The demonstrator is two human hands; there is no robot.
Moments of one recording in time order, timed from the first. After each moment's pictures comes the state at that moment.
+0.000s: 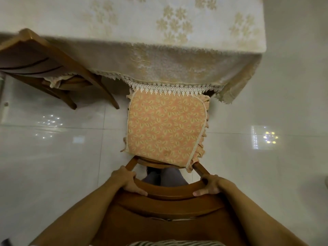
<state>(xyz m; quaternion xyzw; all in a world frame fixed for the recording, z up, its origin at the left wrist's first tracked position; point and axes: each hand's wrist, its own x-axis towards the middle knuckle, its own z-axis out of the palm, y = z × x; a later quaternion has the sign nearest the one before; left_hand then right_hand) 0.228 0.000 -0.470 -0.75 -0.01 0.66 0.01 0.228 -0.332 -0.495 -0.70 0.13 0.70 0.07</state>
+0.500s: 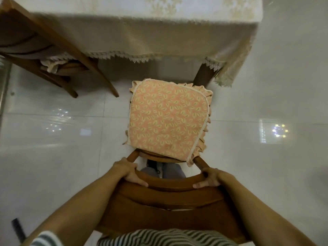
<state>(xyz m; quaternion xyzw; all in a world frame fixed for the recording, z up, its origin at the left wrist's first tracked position) 0.177 -0.058 -0.483 -0.73 -0.03 0.68 0.05 0.172 -0.384 -0.516 -0.70 0.11 0.70 0.10</state>
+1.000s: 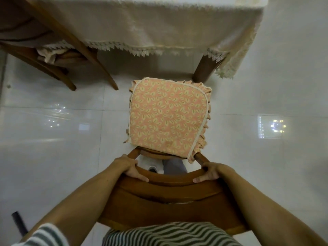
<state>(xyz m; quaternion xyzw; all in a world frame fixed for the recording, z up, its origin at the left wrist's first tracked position) 0.154 -0.049 -0.502 -0.72 -0.03 0.69 0.04 0.154 -0.373 -0.527 -0.70 0.09 0.71 0.06</state>
